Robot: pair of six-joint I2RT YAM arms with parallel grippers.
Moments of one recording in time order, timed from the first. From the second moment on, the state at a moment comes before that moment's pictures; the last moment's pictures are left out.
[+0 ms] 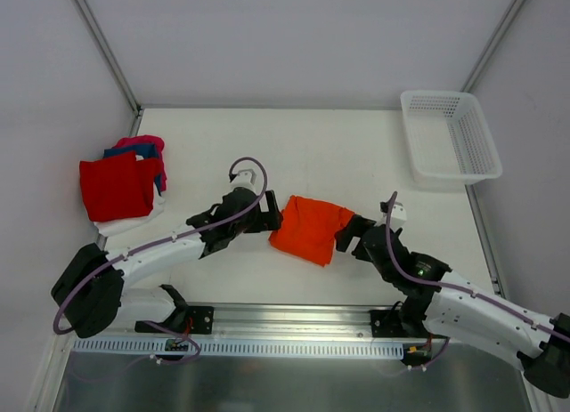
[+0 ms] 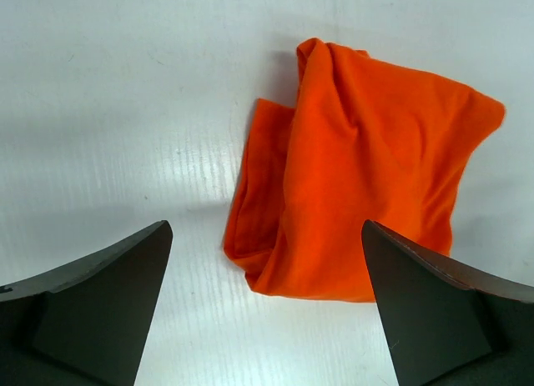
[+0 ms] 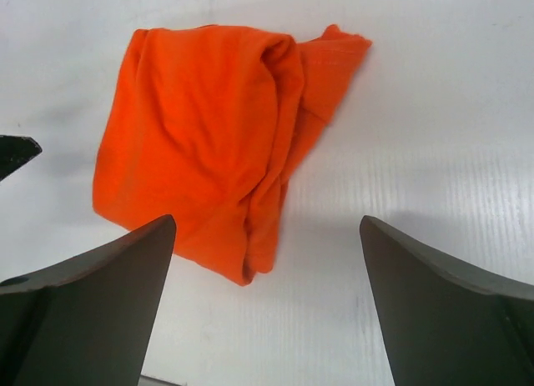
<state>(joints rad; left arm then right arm) -0.78 1.22 0.66 -0.09 -0.24 -0.71 0.96 0.72 0.46 -0.43 0.55 0.91</state>
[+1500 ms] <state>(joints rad) -0.57 1.21 0.28 0.38 0.19 -0.76 0.68 0.88 0.18 0.08 0.22 0.93</state>
